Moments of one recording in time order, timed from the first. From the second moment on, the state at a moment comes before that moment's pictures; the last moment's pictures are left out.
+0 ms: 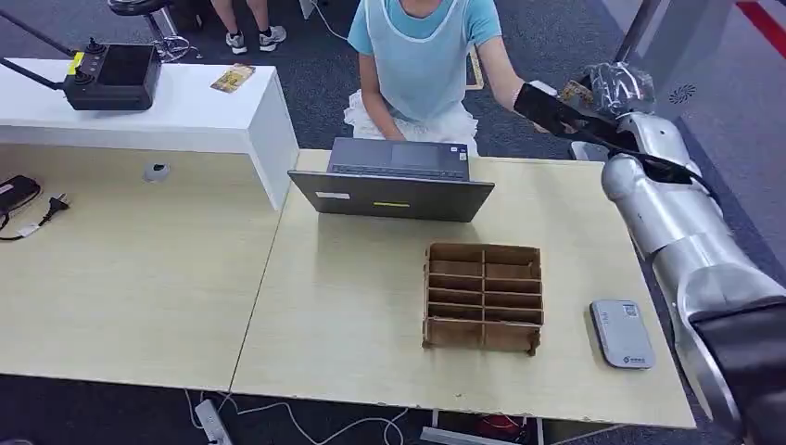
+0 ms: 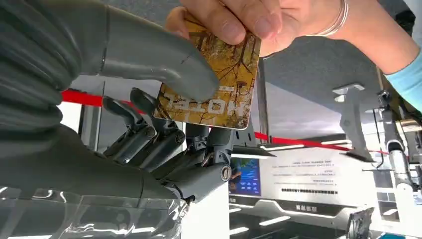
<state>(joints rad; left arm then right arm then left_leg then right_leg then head) -0.09 -0.22 0.95 -0.23 -1.43 0.23 0.14 -1.14 -0.23 0.54 -0.64 1.01 -0.08 0.07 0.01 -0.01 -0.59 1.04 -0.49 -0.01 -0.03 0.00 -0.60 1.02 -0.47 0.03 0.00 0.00</state>
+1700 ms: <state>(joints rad) -0.07 -0.22 0.97 -0.23 -1.37 0.26 0.13 -0.61 -0.28 0.12 -1.35 0.23 0.07 -0.15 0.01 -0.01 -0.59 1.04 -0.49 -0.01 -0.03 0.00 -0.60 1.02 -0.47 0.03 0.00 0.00</state>
